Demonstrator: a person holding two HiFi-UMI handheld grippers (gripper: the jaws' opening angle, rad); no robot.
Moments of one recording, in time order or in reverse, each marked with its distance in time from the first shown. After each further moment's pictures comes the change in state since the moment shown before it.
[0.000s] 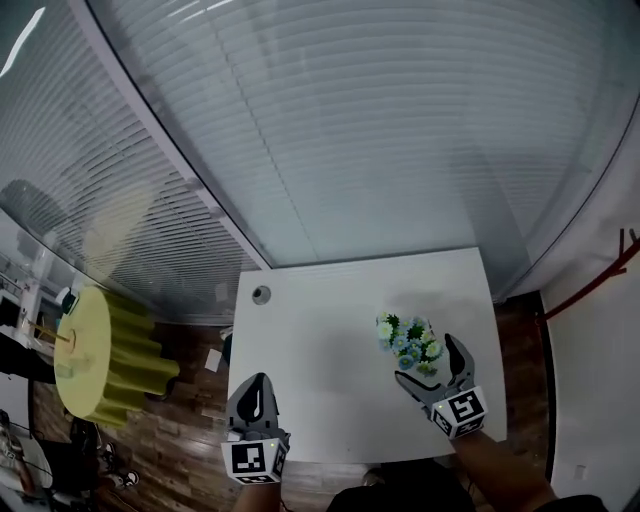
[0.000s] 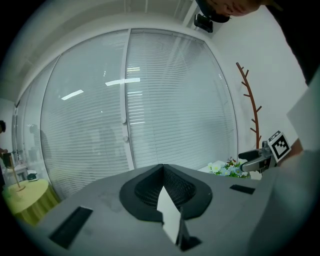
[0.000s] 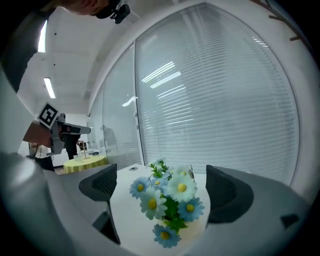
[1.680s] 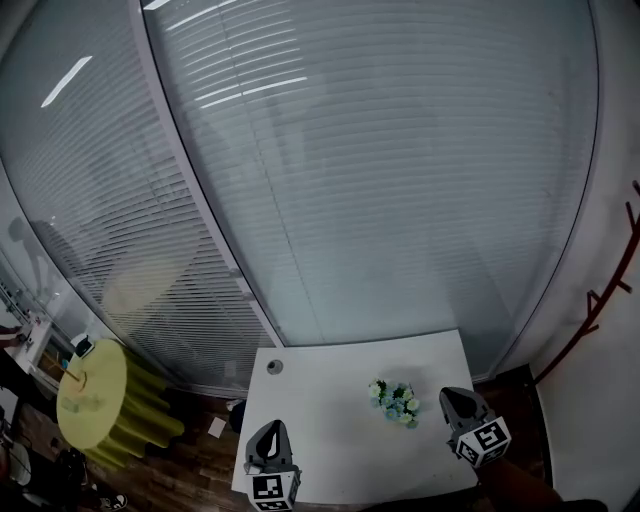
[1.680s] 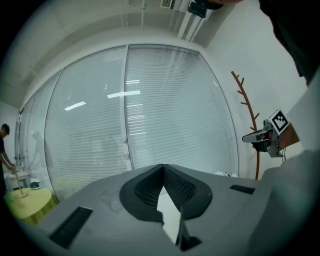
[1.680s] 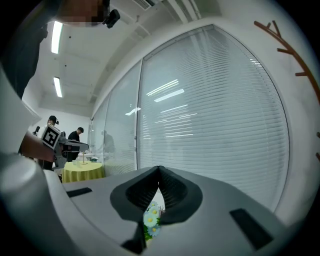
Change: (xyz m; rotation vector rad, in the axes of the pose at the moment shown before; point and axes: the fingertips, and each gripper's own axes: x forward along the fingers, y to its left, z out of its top) left arm -0.024 -0.019 0.035 0.026 -0.110 0.031; right arm -0.076 -0.046 0.103 -0.084 -0.140 -0.011
